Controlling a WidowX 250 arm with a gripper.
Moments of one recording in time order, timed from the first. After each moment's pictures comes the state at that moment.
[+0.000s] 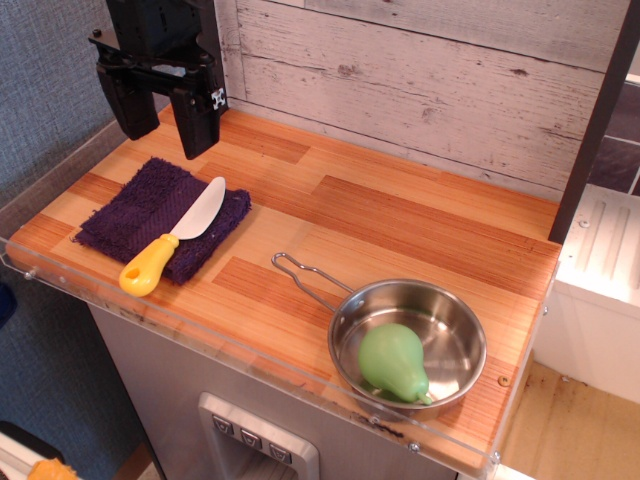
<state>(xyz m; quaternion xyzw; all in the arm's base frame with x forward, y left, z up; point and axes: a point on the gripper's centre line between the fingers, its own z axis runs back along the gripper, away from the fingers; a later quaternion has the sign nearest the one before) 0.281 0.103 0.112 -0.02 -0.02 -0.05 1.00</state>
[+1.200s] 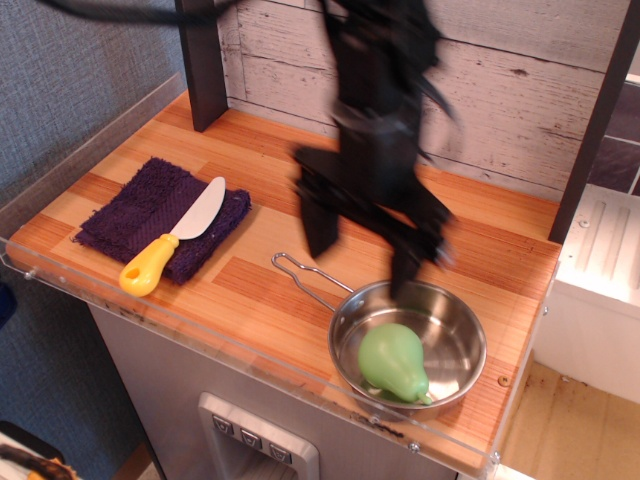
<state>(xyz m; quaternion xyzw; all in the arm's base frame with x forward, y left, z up) 0.247 -0.076 0.082 -0.01 -0.03 -0.13 0.99</state>
